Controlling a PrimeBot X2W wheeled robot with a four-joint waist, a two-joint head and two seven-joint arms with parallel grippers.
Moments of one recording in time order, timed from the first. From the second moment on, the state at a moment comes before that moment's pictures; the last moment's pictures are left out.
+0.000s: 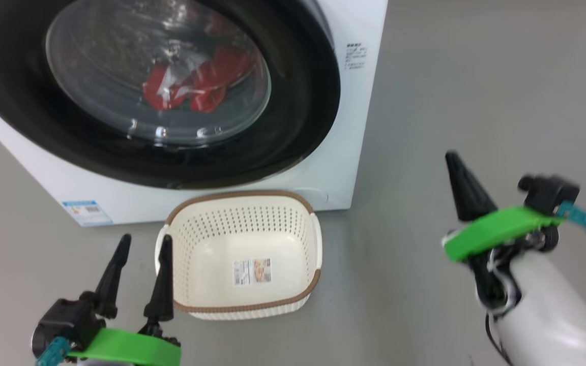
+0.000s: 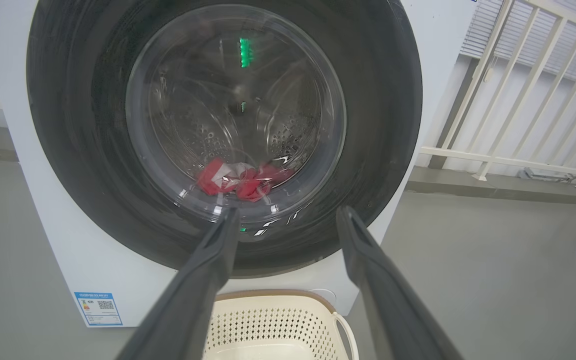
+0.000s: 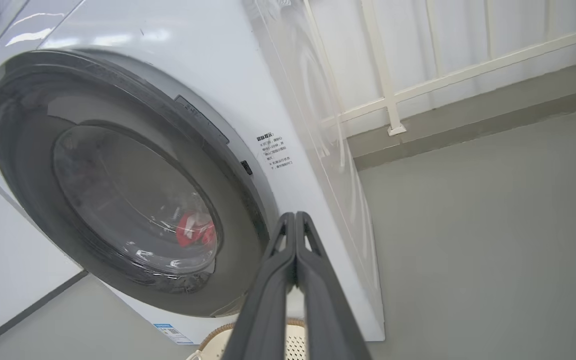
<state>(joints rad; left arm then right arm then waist) -0.13 0.04 -0.01 0.20 -0.28 -0.12 -0.25 -0.46 -0.10 0.17 0.57 0.69 0.12 -0.24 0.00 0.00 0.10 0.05</state>
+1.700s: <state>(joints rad) -0.36 0.03 -0.15 0.09 -0.33 -0.13 -0.25 -1.19 -0.26 0.31 0.71 1.51 0.12 0.36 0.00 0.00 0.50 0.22</state>
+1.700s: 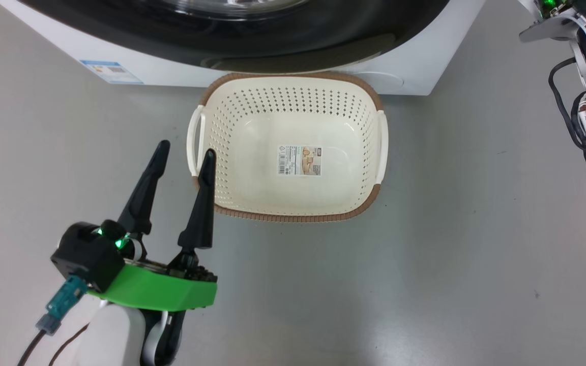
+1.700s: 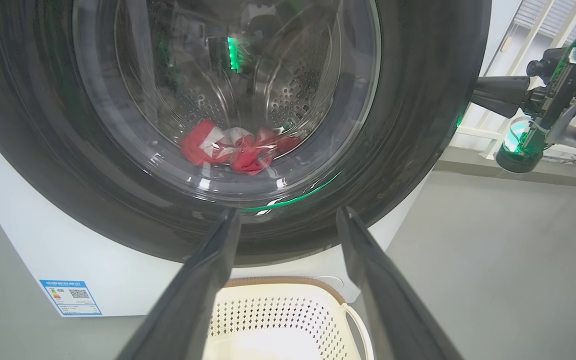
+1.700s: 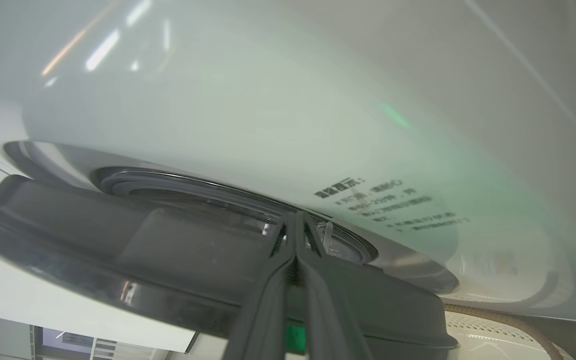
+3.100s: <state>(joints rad) -0.36 0.03 -0.13 0.16 -0.33 -0.10 -0.25 -1.03 -0.21 0.40 0.60 1.58 0.12 0.61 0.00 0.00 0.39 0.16</state>
